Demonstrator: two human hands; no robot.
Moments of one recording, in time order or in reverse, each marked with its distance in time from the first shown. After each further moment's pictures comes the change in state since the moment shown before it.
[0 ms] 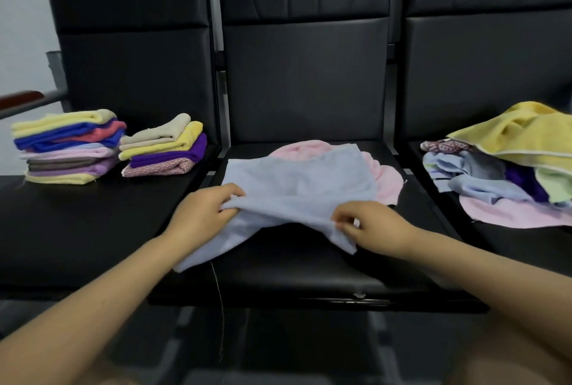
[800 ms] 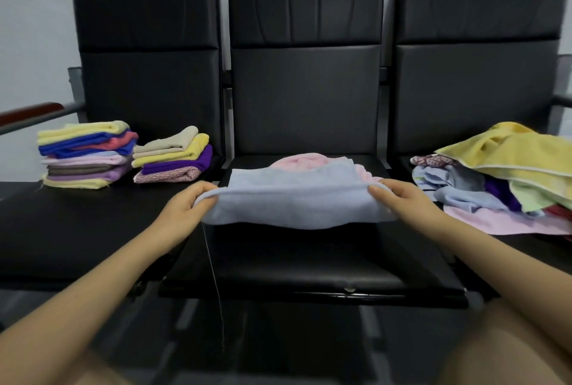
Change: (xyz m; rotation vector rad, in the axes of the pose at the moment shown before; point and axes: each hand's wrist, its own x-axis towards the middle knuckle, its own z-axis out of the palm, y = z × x) left_hand -0.027 -0.008 -0.035 -0.444 0.049 -0.119; right_hand -0.030 0.015 -0.056 0.549 0.279 0.190
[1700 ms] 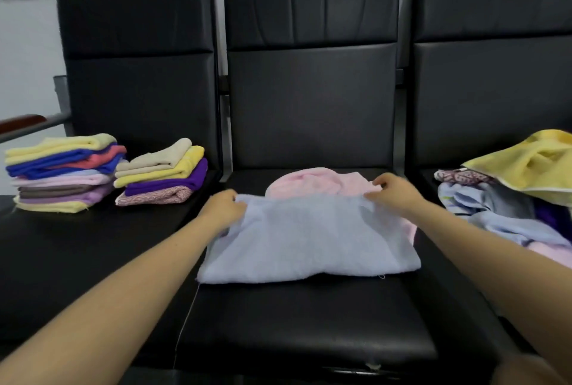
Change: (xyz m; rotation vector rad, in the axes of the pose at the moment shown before) left_hand 0.148 -0.041 0.064 0.397 -0.051 -0.393; right_hand 0.141 0.059 0.020 -0.347 0.066 0.383
